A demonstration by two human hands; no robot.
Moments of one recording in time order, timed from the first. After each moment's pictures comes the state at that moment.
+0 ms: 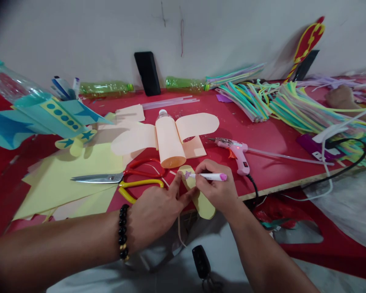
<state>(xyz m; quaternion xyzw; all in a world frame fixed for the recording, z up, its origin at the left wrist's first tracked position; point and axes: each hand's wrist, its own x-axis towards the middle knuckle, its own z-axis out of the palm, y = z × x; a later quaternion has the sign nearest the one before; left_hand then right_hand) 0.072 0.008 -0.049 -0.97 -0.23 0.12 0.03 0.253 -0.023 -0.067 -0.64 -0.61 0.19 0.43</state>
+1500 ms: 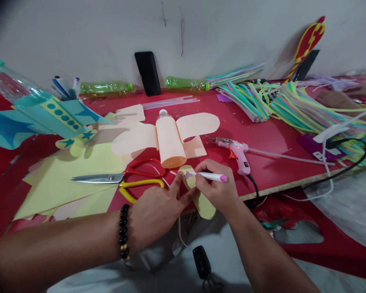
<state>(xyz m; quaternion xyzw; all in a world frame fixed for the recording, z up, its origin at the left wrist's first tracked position) 0.073 0.009 -0.049 -0.97 -0.23 0.11 0.02 0.252 -0.021 -0.068 -0.63 -0.63 0.15 0.43</state>
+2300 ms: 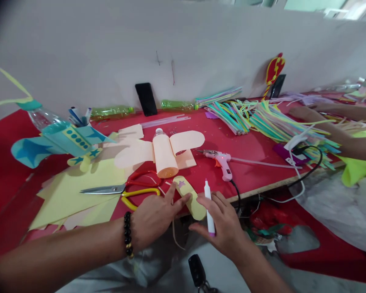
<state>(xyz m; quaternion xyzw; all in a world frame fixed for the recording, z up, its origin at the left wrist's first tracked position) 0.074 0.003 -0.043 -0.96 -0.24 0.10 0.05 0.269 -0.104 -0.087 -0.60 -0.73 -0.03 0.31</state>
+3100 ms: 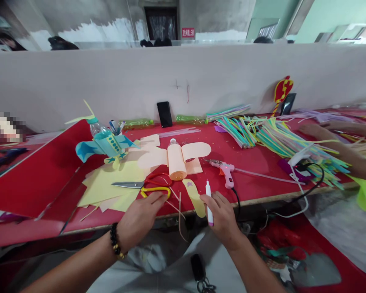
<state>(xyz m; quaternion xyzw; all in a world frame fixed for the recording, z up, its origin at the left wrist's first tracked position) 0.012 -0.021 -0.021 -0.92 -0.38 -0.02 -0.05 0.272 -0.087 -0.089 -0.56 -0.74 -0.04 0.37</state>
